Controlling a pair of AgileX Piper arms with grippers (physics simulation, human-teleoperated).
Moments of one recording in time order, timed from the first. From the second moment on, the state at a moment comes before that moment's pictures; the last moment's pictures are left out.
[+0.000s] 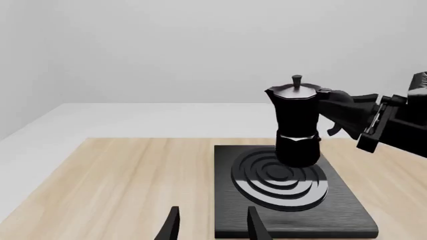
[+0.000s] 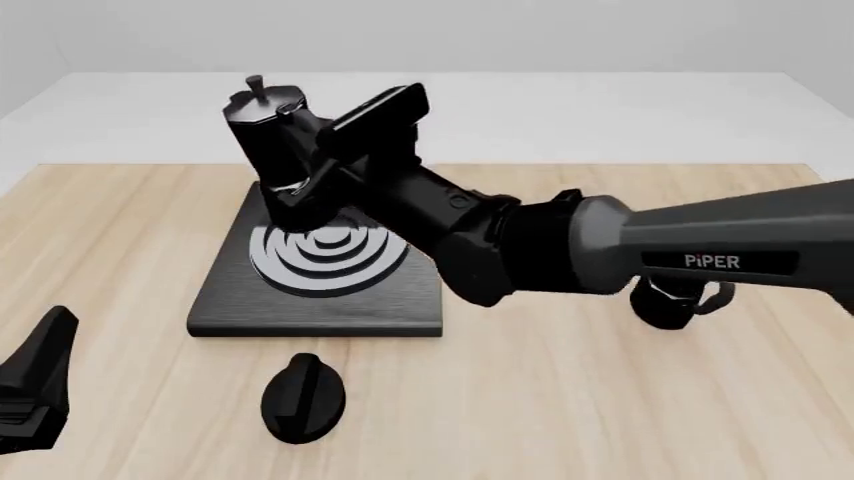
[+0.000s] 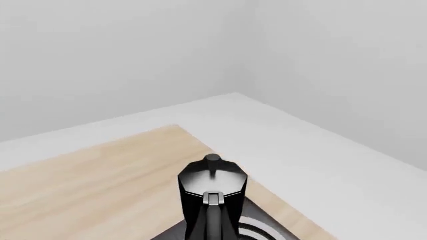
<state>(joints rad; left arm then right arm) 0.00 0.01 0.00 0.00 0.00 0.85 1.86 -1.18 -0.66 -0.10</state>
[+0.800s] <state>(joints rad) 0.00 0.01 0.00 0.00 0.00 0.88 2.10 -1.39 -0.68 -0.11</state>
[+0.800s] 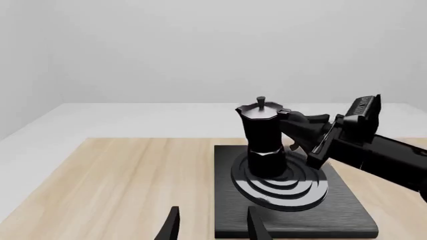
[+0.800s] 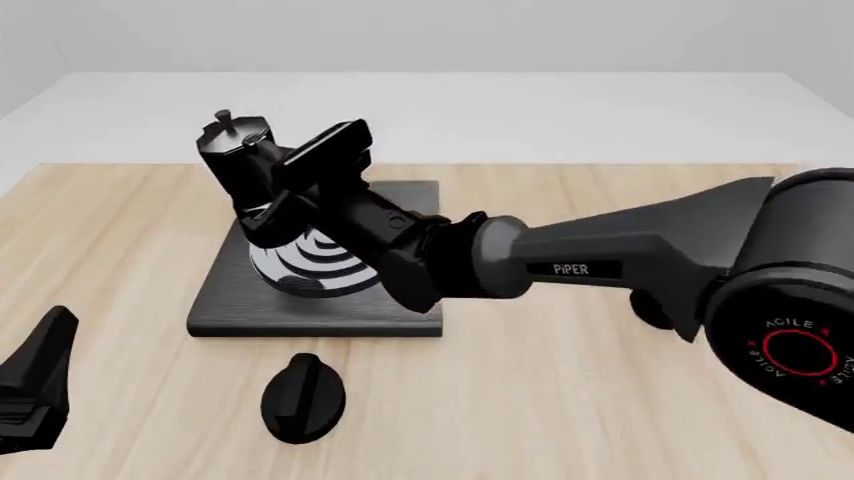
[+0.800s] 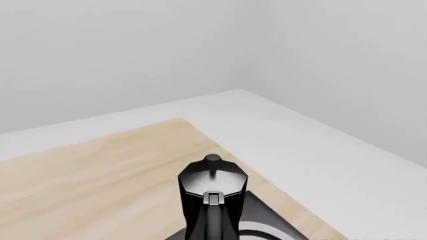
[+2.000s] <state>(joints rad) 0.00 0.01 0.00 0.00 0.00 0.81 2.27 -1.51 -0.70 -0.05</state>
